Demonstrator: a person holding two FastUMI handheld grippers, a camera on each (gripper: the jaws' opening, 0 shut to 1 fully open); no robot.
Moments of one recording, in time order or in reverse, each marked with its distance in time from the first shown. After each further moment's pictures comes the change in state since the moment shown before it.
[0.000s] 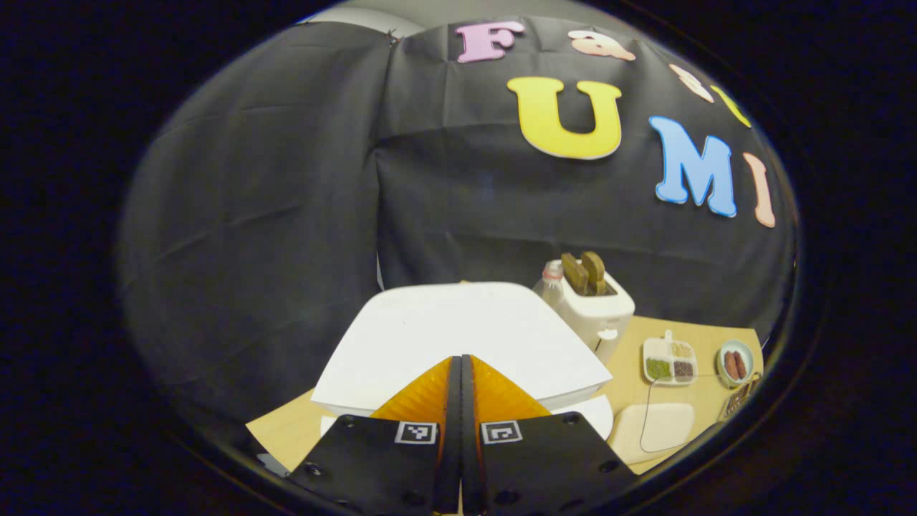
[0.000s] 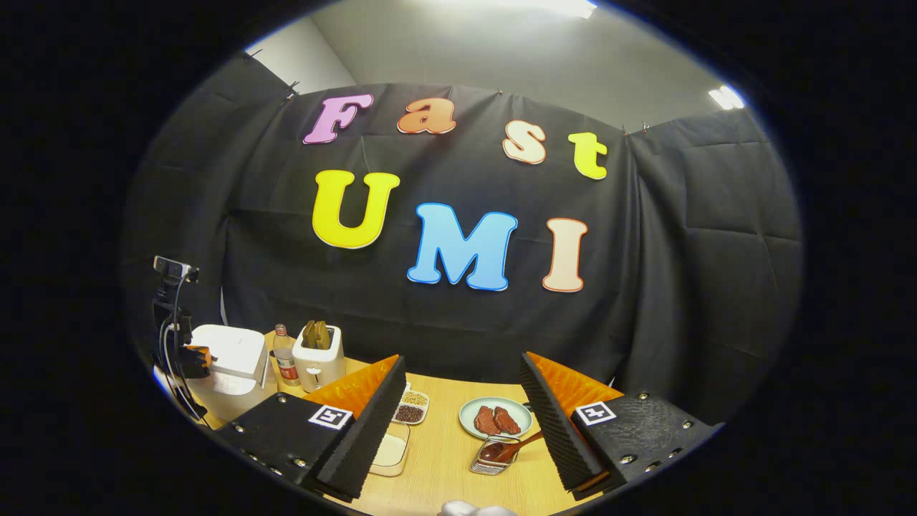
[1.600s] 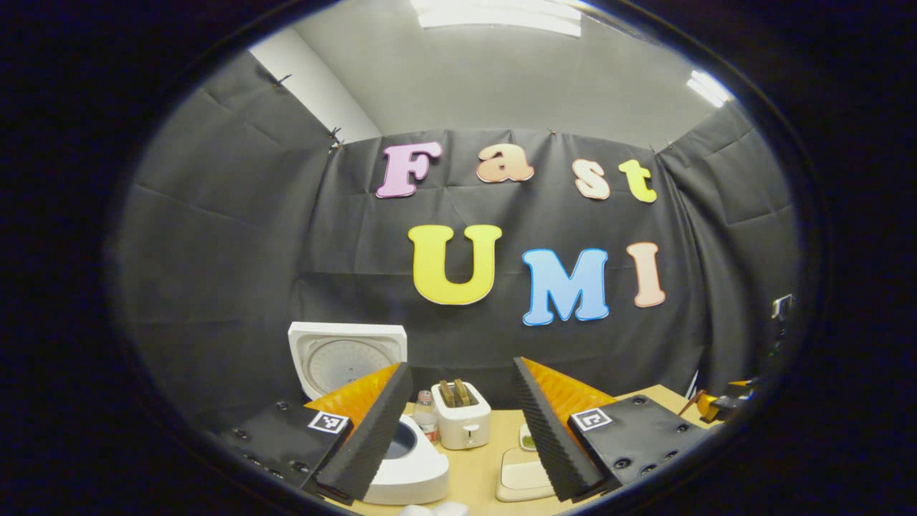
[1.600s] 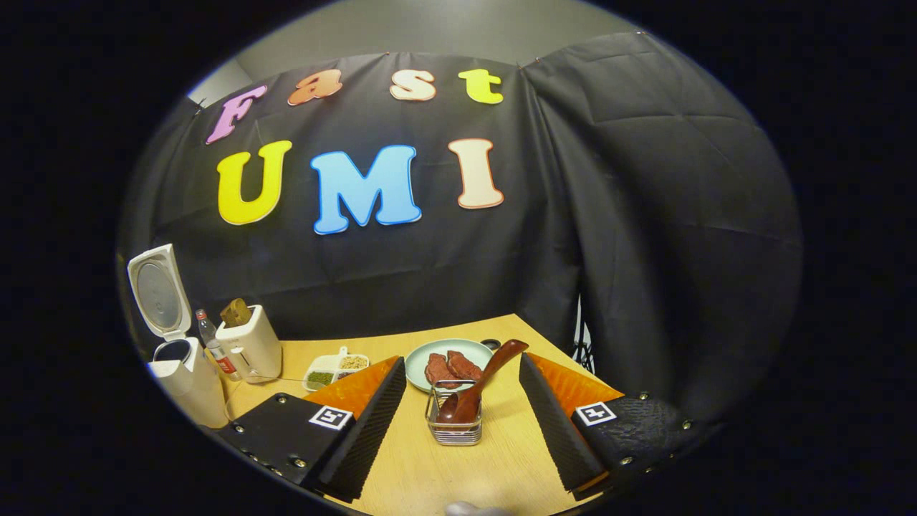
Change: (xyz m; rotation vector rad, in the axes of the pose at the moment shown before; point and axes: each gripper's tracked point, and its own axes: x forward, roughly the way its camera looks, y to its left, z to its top) left arm -0.194 -0.107 0.124 0.020 -0.382 -0.381; right arm 0.054 -0.103 -0.224 0.282 0.218 -0.254
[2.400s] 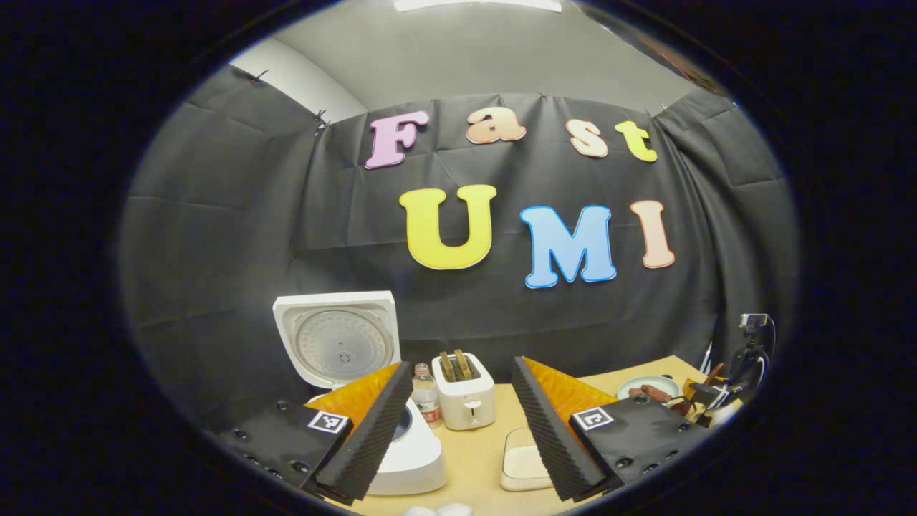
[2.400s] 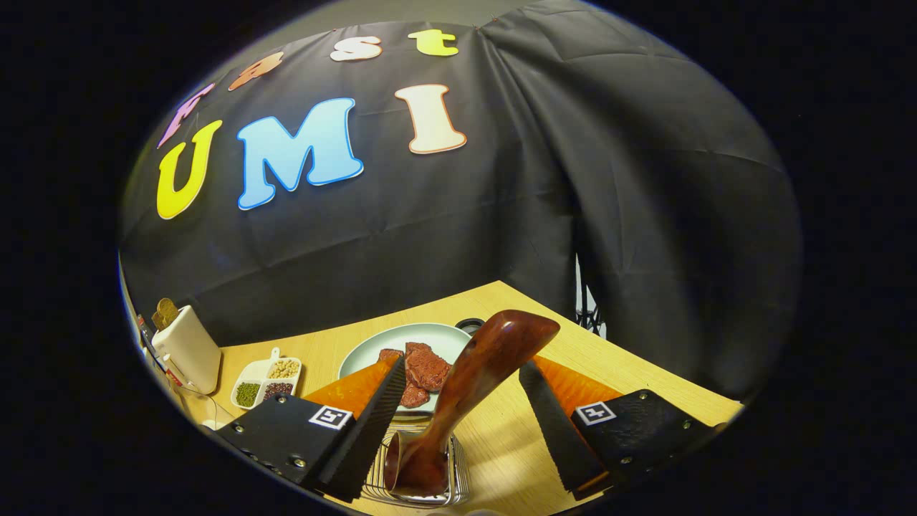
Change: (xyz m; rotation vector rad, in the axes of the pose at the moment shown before) left arm 0.032 -0.022 -0.056 0.057 0.132 0.035; right arm 0.162 -0.040 -0.060 0.111 0.054 -0.094
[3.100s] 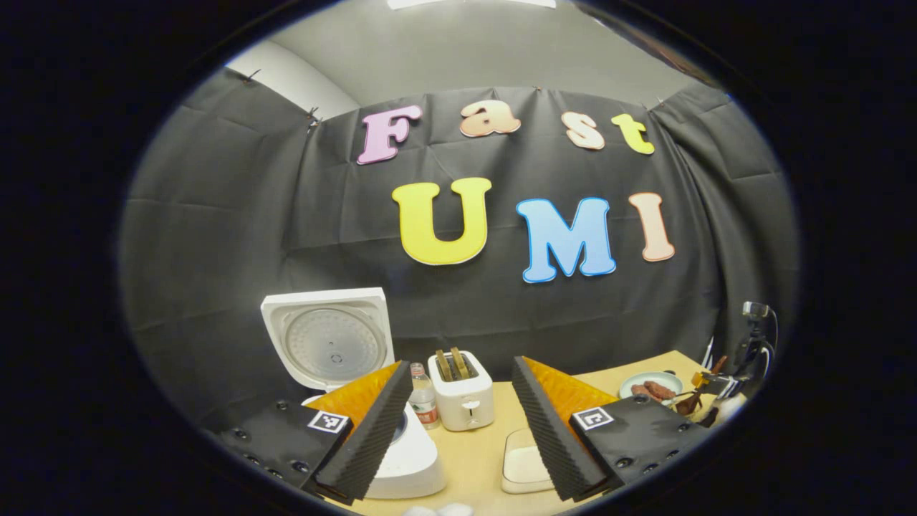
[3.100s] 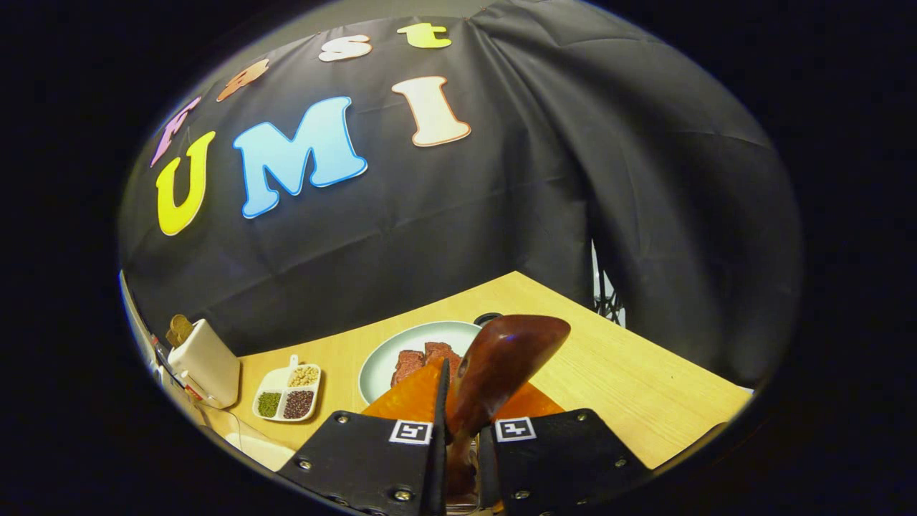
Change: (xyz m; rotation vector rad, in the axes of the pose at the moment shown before) left arm 0.016 -0.004 -0.001 0.012 0.005 -0.018; right arm 0.002 0.024 0.004 0.024 0.045 0.074
